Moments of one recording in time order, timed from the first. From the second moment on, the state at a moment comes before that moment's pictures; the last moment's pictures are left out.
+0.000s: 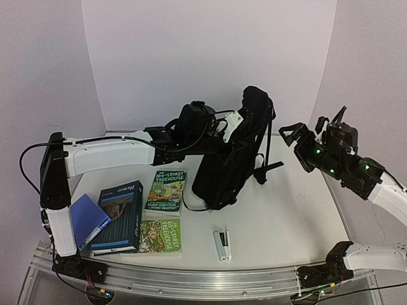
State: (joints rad) left arm -1.04 1.90 1.67 -0.05 0.10 0.15; right arm 0.61 0.93 0.89 -0.26 0.24 0.96
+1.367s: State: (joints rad) left arm -0.97 1.62 1.35 -0.14 0.35 -0.45; right arm 0.61 1.06 0.66 -0.41 0.39 1.11
